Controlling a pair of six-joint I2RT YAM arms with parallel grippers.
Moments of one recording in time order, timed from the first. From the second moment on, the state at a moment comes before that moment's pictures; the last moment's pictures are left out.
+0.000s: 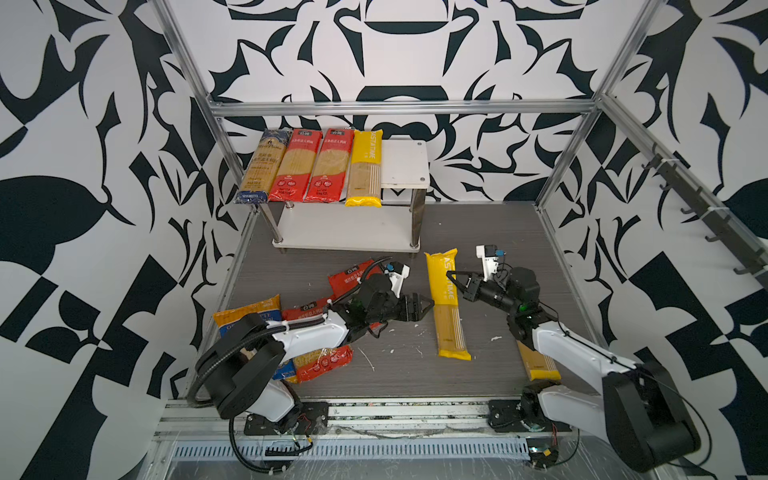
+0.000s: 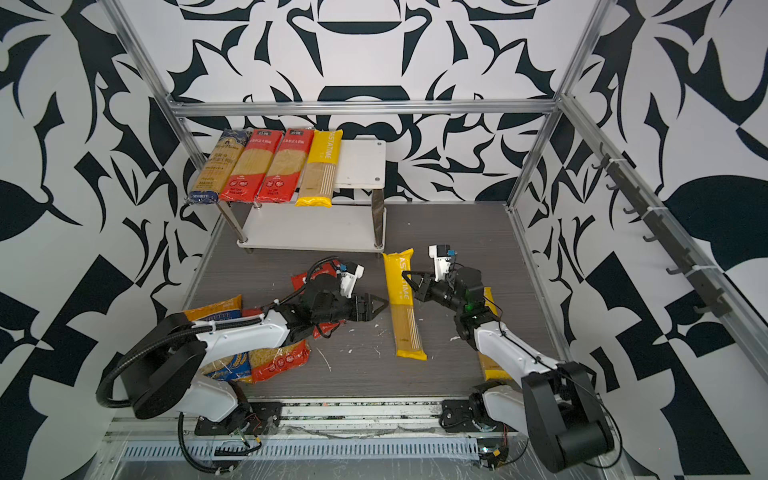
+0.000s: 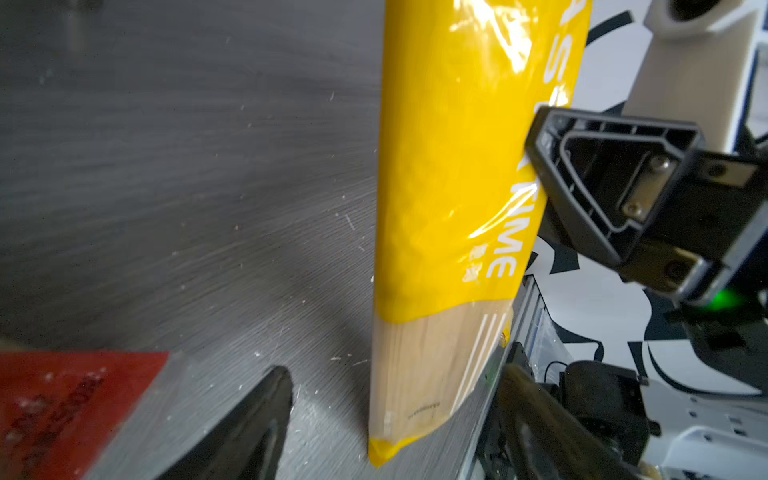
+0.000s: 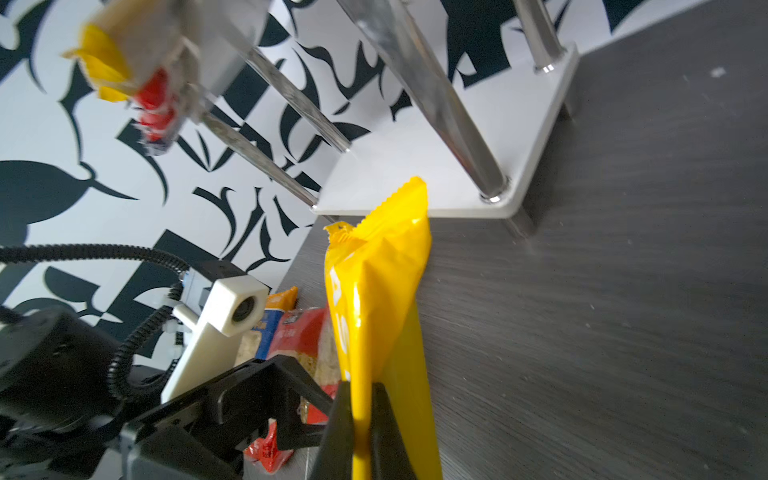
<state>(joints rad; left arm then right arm) -0.86 1.46 0.67 0.38 0.33 -0.76 0.24 1.13 0.43 0.52 -0.67 0.65</state>
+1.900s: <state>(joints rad) -0.64 1.48 1.24 0.16 0.67 -0.96 0.44 0.92 0.69 0.16 -0.63 0.82</state>
